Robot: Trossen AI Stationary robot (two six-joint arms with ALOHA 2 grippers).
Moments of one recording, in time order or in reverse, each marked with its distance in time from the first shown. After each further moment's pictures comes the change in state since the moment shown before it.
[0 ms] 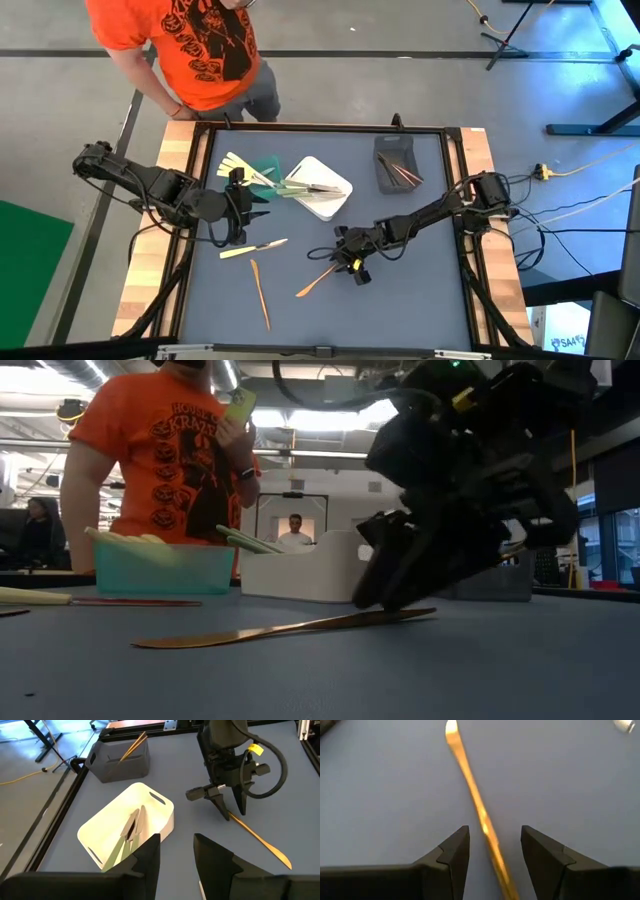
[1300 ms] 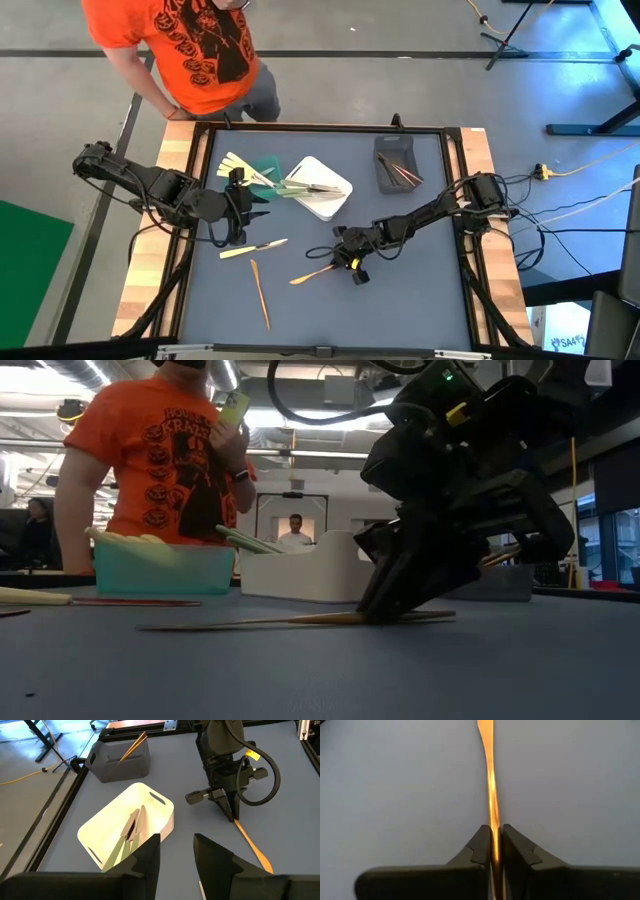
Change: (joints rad) left arm 0.000 0.000 0.000 0.000 0.000 0.000; right arm 0.000 0.048 0.001 0.010 -0.012 0.001
